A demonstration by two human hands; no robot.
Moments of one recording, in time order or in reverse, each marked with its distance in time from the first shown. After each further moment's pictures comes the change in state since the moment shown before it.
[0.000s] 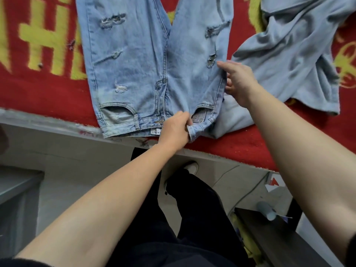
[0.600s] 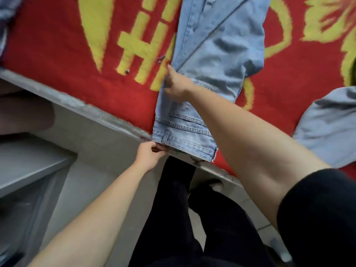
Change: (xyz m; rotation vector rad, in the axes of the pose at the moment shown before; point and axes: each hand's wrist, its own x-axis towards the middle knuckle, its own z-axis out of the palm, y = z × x) left_hand -0.078 -0.188 -0.138 -0.501 0.099 -0.776; right_hand 0.025 -0.022 0.353 -1.105 -0.561 -0.431
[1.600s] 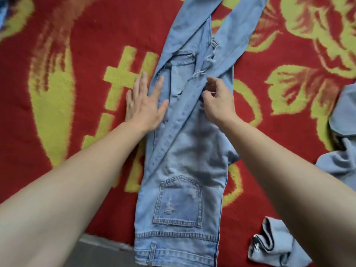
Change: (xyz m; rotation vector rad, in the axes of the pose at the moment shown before) left_hand 0.232 0.326 -0.031 0.880 0.337 0.796; right_hand 0.075 0.097 -0.187 0.546 0.774 0.272
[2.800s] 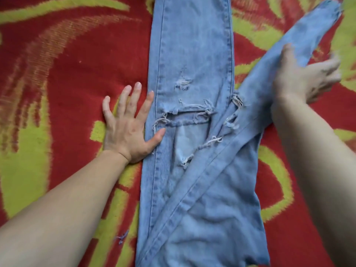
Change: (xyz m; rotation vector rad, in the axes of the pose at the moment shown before) left_hand 0.118 -0.060 0.009 0.222 0.105 0.115; right_hand 0.218 -0.053 -0.052 -0.160 0.718 0.313
